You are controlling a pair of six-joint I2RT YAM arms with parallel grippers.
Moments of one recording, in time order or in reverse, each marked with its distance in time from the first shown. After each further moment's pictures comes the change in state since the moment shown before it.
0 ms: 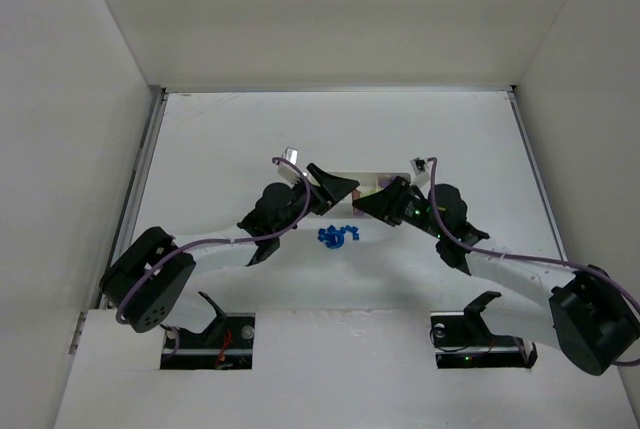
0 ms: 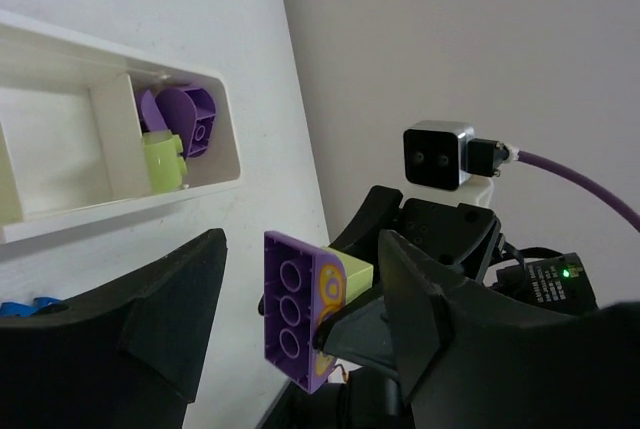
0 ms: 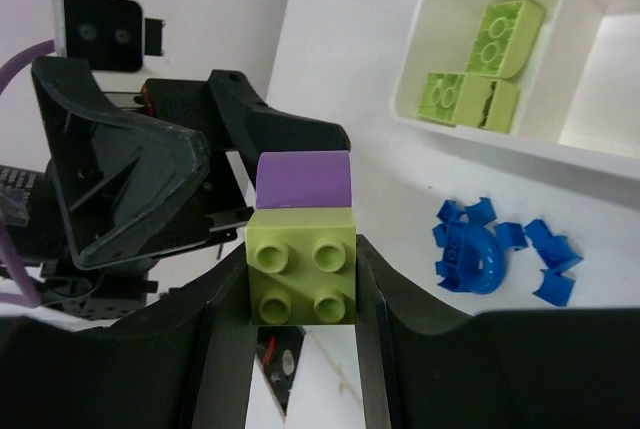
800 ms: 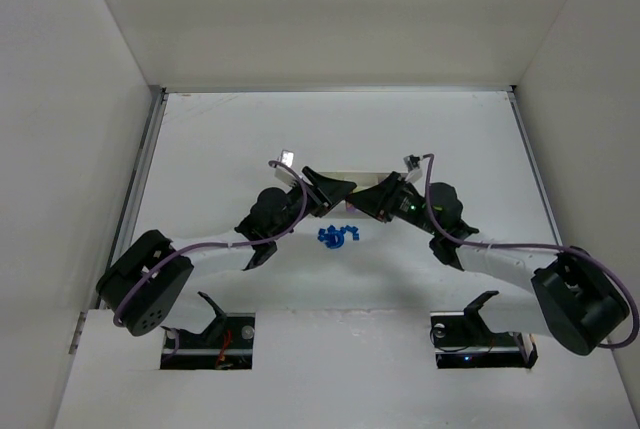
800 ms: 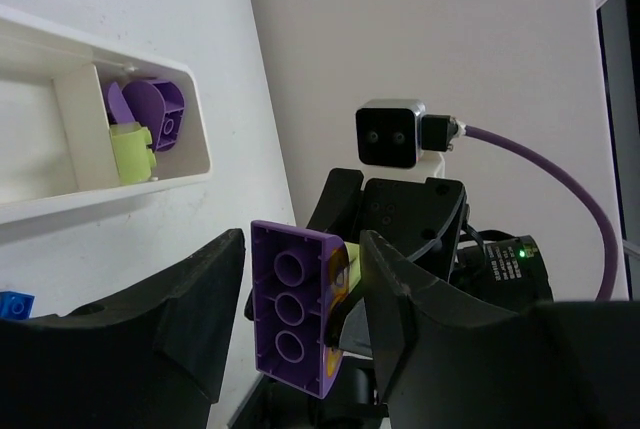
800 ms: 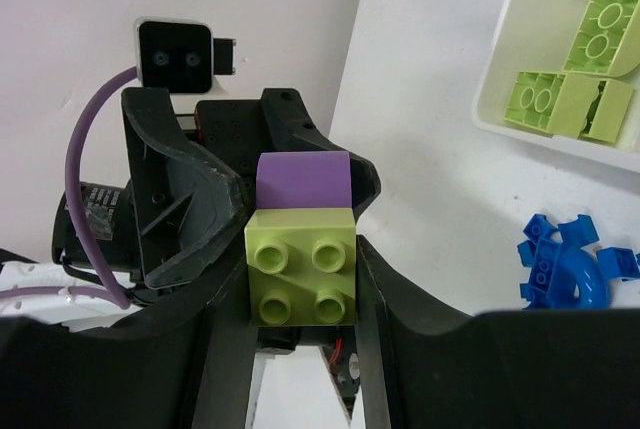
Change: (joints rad) left arm 0.006 -0.022 -0.050 0.087 0.020 -0.059; right arm 0.014 0.121 0.005 0.230 -0.066 0.164
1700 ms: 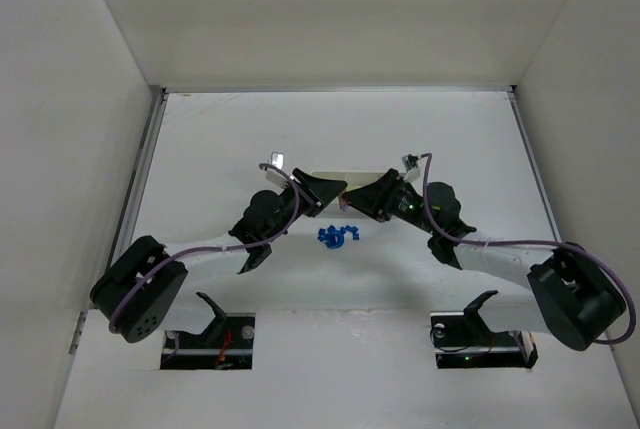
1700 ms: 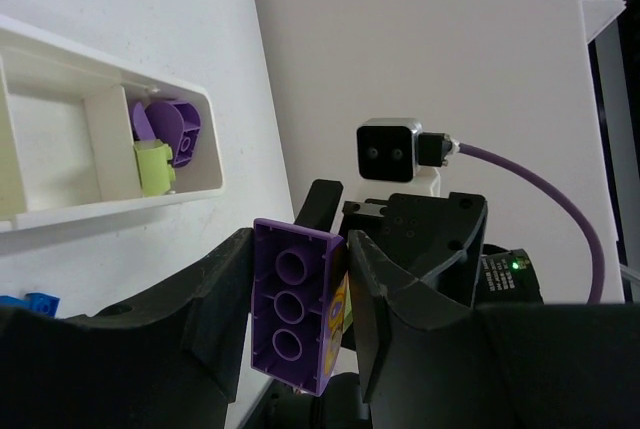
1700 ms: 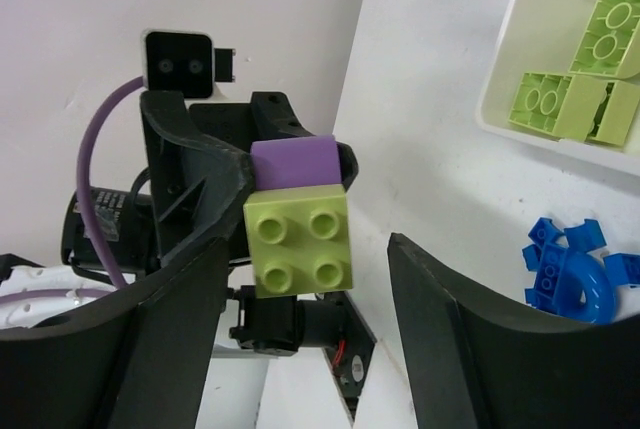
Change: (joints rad) left arm 0.020 -0.044 -0.041 0.007 -0.034 -0.007; right arm 0.006 0.032 0.007 0.030 0.000 0.013
